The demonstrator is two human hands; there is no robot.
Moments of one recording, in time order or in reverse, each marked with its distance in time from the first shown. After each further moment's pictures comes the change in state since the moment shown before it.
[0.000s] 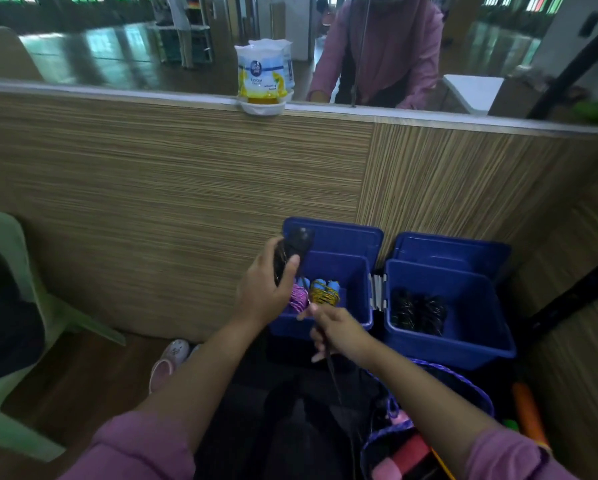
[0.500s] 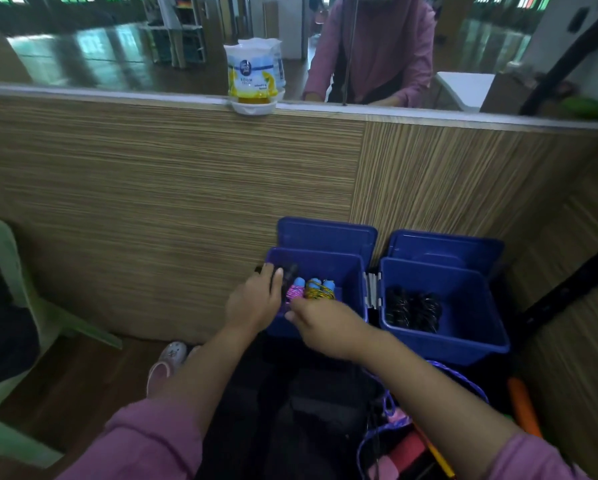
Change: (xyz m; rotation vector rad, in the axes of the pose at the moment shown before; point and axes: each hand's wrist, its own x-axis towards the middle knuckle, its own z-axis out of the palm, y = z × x) left_hand -0.007 -0.026 0.019 0.420 -0.270 -0.220; right_hand -0.027 -0.053 0.005 -1.143 -0.003 -0.353
